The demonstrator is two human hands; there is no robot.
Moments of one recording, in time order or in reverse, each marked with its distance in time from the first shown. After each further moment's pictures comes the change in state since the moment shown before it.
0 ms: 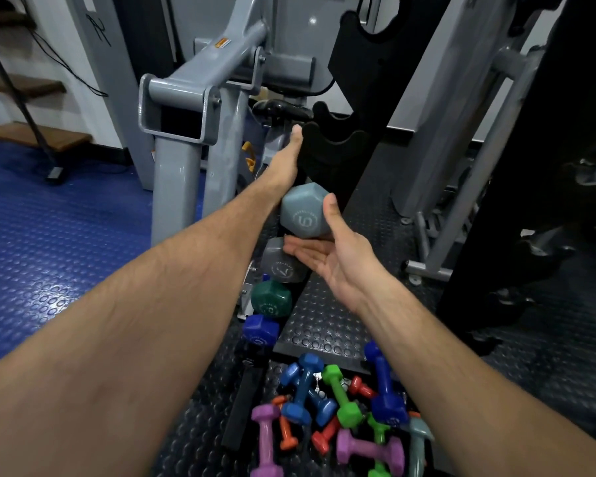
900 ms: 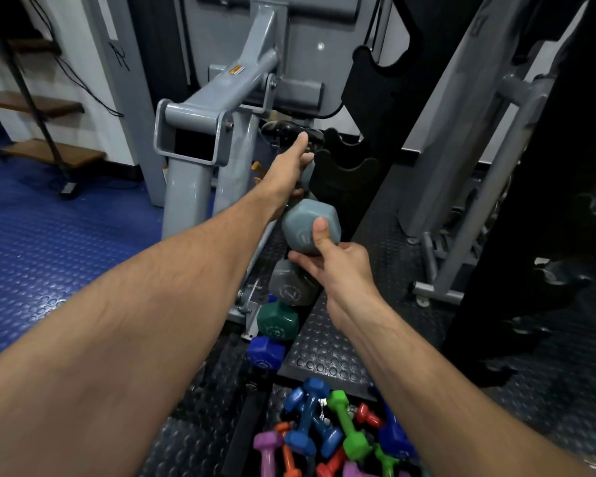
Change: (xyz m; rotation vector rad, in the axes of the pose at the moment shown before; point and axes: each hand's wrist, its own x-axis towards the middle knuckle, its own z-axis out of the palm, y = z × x) left_hand 0.031 0.013 -0.019 -0.018 0.029 0.008; right_hand 0.012 0.008 0.028 0.014 0.163 -0.178
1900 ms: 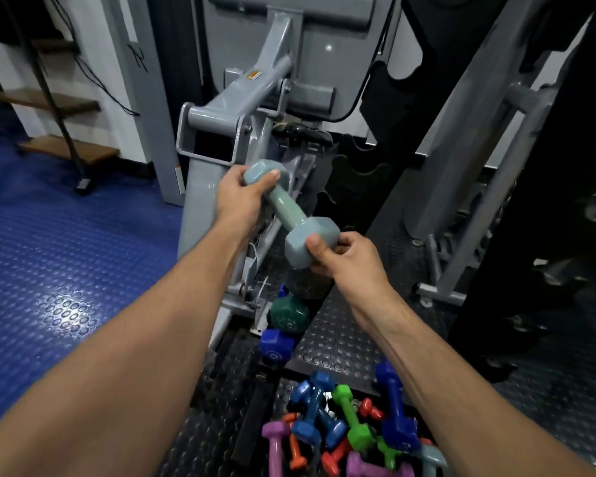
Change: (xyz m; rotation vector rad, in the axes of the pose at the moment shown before) left_hand -0.067 -0.018 -0.071 -0.021 0.382 0.194; right_hand -0.025 -0.007 -0.006 -0.541 -0.134 -0.206
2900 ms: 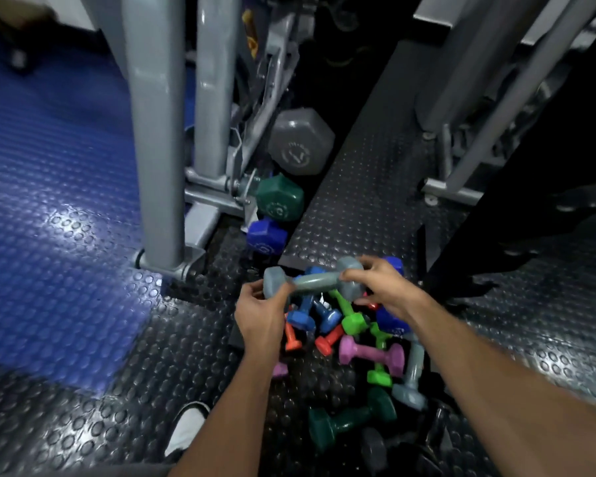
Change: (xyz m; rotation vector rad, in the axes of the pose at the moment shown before) left_hand -0.255 -0.263 -0.022 0.202 0.199 -0.613; right_hand -0.017 0.273 -0.095 -0.221 -0.219 0.609
